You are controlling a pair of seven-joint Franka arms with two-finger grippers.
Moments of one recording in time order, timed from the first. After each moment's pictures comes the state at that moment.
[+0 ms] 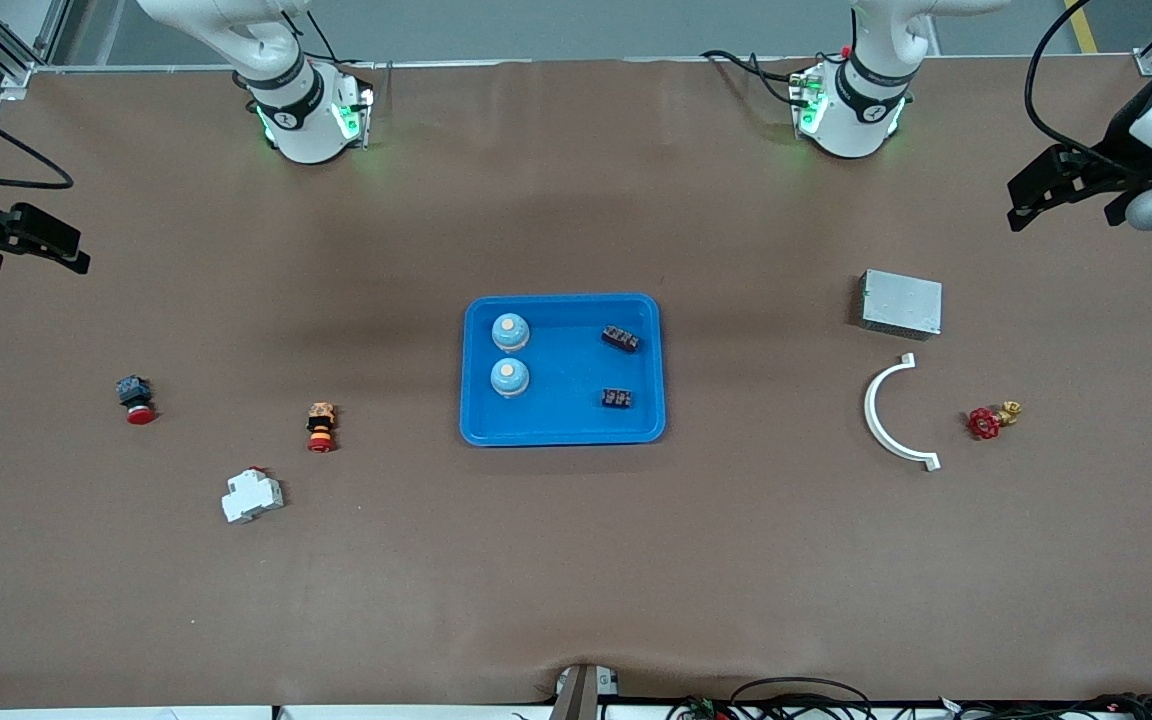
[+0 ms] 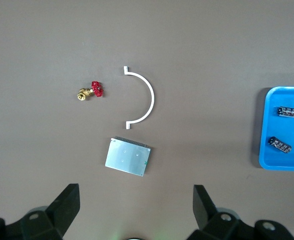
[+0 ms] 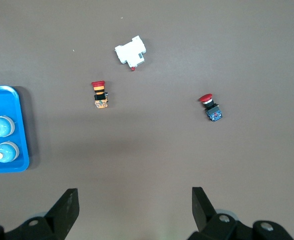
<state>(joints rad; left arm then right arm) -0.06 -0.08 -0.06 -1.57 0.03 1.49 -0.15 0.07 -0.02 -0.13 -1.60 0.00 1.53 -0.04</state>
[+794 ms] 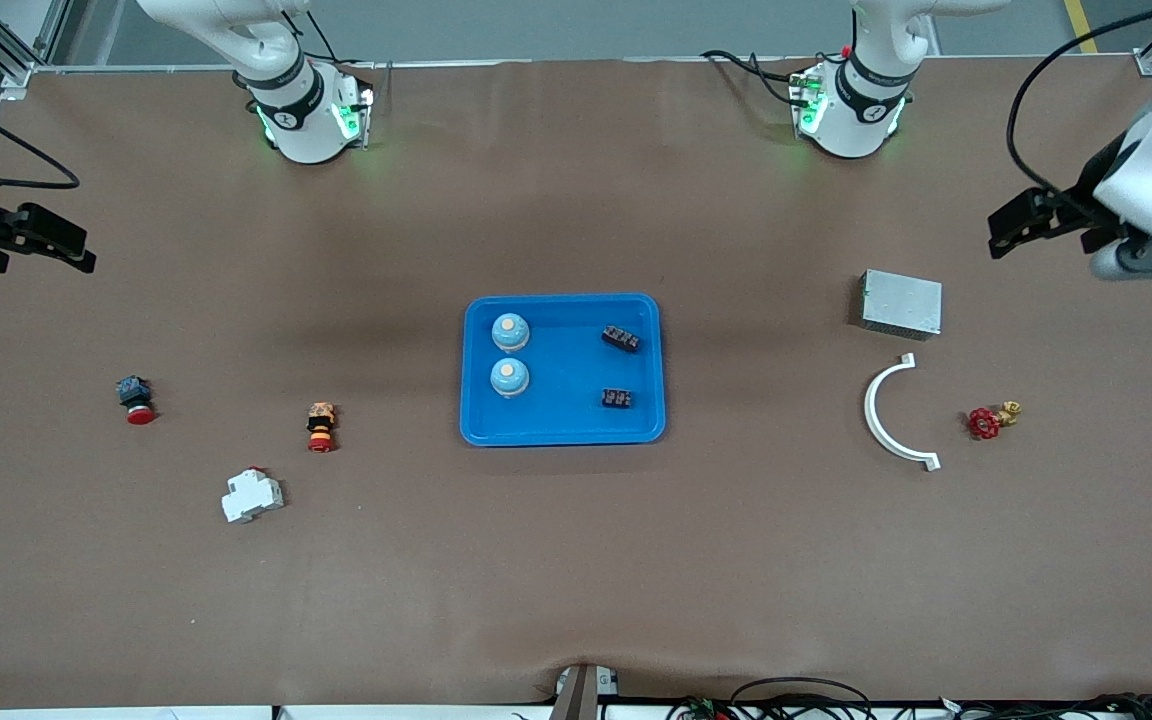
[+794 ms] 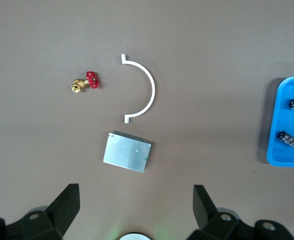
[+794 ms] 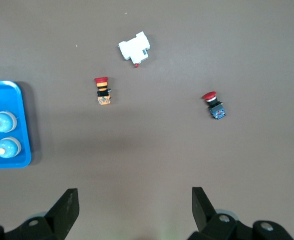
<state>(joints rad) -0.06 0.02 -0.06 -1.57 0.03 1.49 -0.15 0.09 -0.02 -0.13 -1.60 0.00 1.52 -0.04</state>
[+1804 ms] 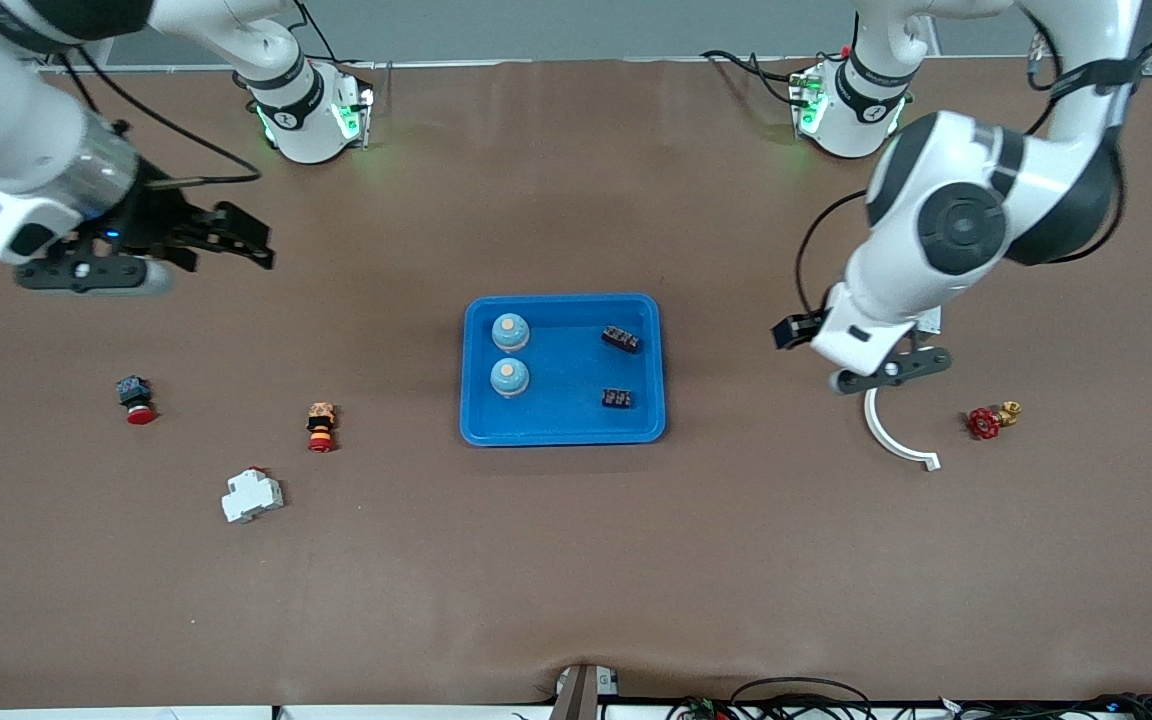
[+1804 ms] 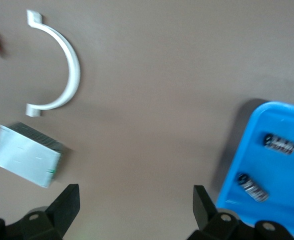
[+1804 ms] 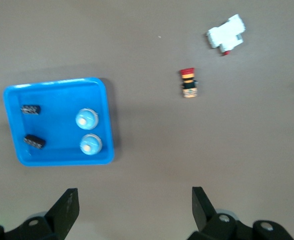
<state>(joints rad) -0.20 0.26 -0.24 -1.76 0.03 1.88 -0.73 0.39 0.02 -0.12 -1.62 0.15 1.61 0.35</state>
